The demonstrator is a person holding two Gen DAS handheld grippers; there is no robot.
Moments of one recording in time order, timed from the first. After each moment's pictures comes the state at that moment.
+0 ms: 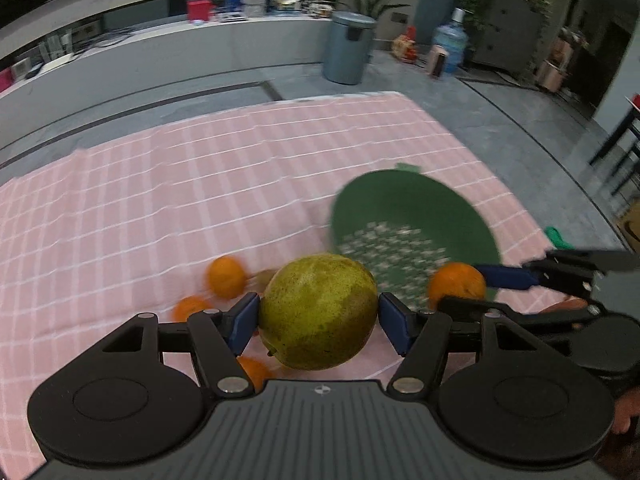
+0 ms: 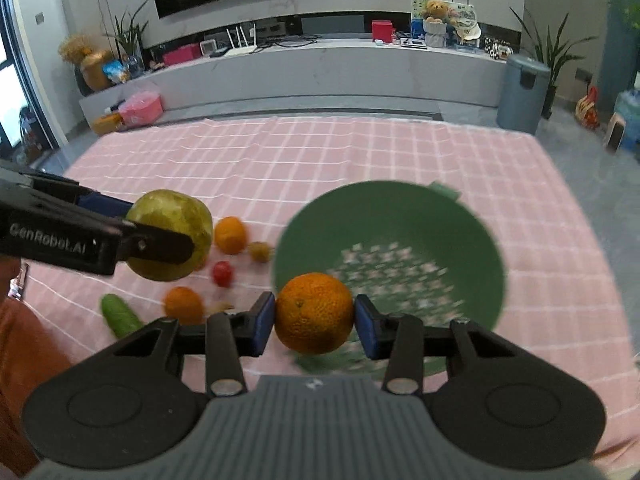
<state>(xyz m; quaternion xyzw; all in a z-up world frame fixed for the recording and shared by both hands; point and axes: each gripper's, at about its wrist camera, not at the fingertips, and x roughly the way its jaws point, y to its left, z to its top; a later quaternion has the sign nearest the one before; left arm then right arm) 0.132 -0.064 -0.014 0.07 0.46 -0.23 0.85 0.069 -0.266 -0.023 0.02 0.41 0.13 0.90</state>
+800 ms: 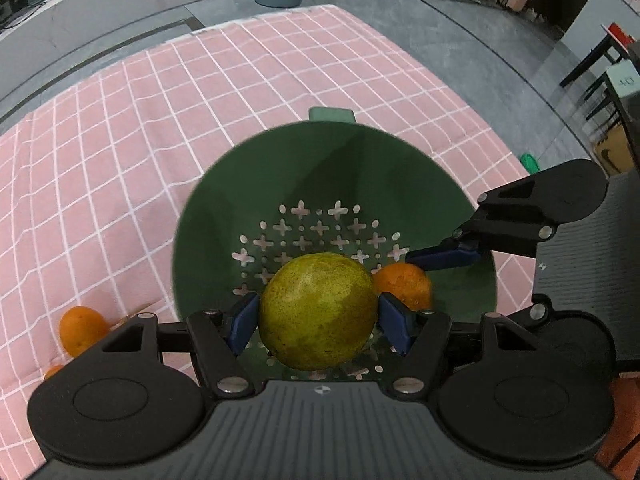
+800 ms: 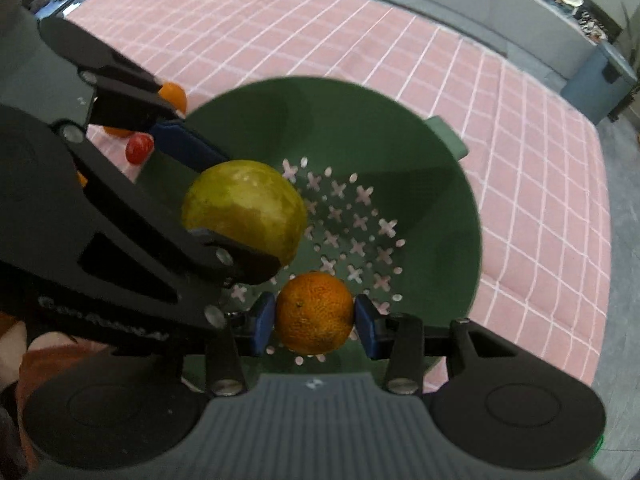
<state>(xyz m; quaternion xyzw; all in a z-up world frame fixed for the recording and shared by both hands) 0.193 -0.173 -0.085 0.10 0.54 -0.30 0.78 0.167 -0.297 -0.091 -0.14 0.55 0.22 0.79</state>
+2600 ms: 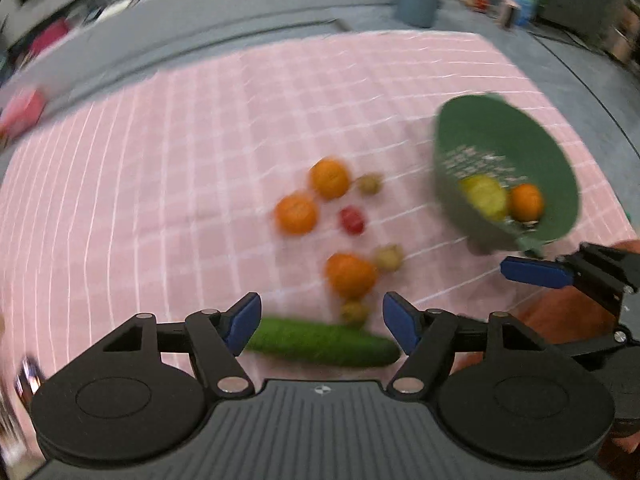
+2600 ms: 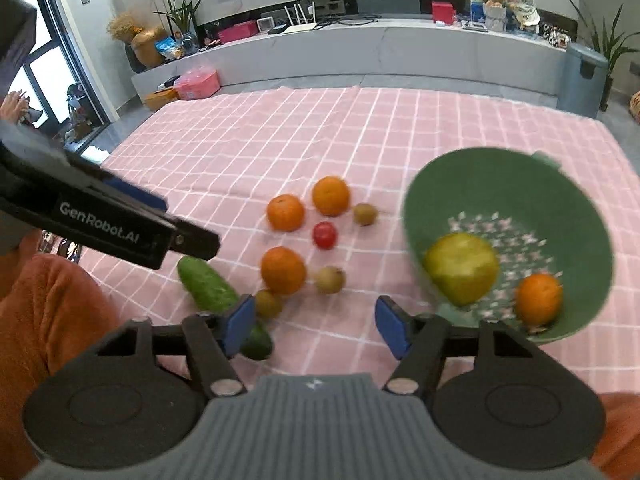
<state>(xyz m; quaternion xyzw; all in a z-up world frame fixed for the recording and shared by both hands) 0.109 0.007 -0.041 0.06 0.54 -0.11 0.83 0.048 -0.196 -0.046 0.04 0.43 0.21 0.88</state>
